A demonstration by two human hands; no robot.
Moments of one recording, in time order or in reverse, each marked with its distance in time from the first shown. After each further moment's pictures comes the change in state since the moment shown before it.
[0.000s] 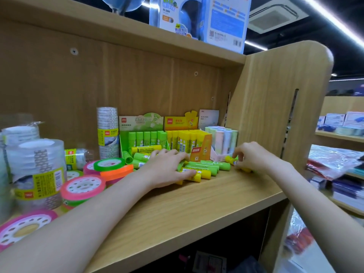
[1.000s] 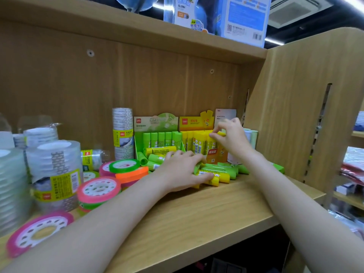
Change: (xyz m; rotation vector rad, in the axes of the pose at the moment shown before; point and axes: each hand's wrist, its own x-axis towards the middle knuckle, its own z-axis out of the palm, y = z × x) left_hand 0.001 -0.001 0.001 0.014 0.017 -0.001; right_hand 0.063 -0.079 0.014 0.428 0.491 -0.188
